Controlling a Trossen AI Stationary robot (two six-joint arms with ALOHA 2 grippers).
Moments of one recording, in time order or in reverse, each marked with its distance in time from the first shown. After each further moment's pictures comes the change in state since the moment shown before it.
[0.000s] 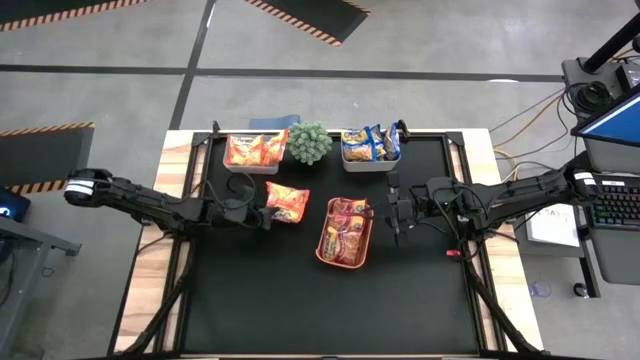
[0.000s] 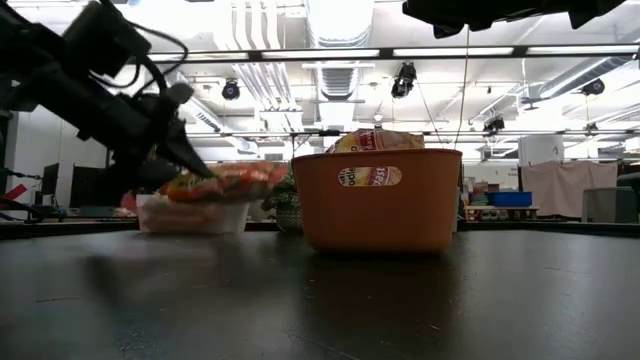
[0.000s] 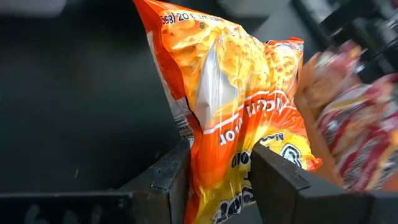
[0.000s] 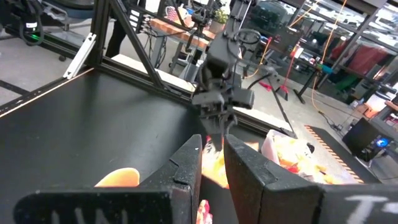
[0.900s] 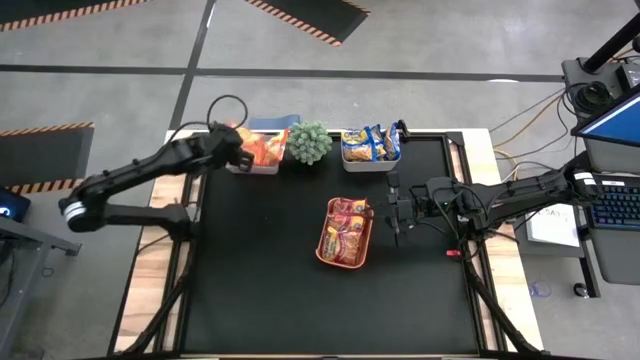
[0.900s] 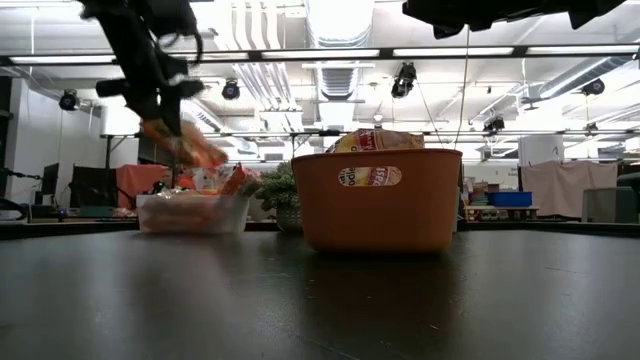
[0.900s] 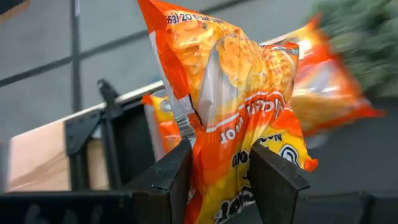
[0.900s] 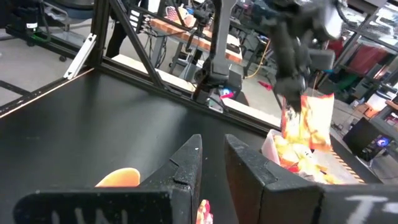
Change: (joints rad) left arm 0.588 -0.057 0.653 -1.045 -0.107 0.570; right arm 0.000 0.000 0.000 -0.001 -0.001 0.003
